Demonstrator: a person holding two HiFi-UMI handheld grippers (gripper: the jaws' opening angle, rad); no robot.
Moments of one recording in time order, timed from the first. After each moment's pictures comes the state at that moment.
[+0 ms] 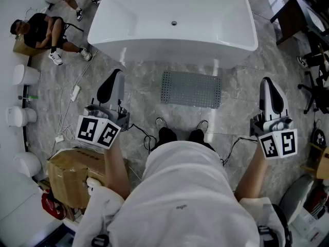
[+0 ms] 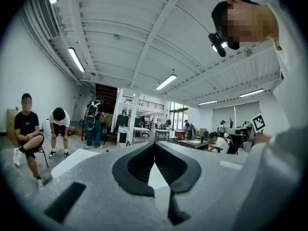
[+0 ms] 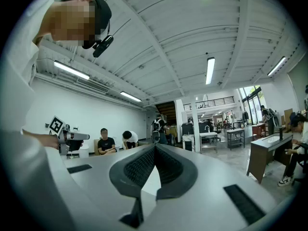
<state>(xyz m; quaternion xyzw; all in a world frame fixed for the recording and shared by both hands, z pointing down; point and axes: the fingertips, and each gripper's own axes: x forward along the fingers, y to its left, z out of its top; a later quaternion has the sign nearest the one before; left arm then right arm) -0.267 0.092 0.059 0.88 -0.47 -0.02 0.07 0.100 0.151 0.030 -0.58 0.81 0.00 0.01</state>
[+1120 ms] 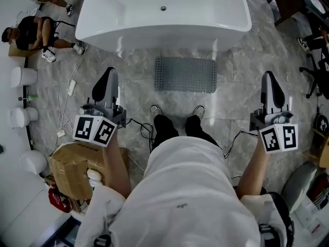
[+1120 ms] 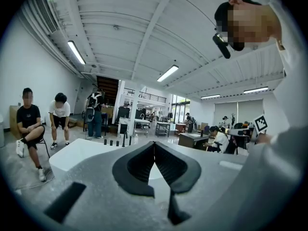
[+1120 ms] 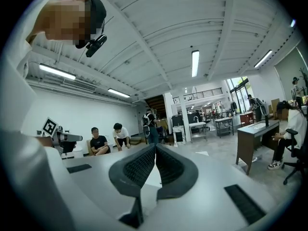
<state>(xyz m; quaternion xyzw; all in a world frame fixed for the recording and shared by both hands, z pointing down) -0.196 0.097 0.092 0.87 -0.48 0.02 0.10 0.197 0.165 0.075 -0.62 0.78 -0.06 0.01</state>
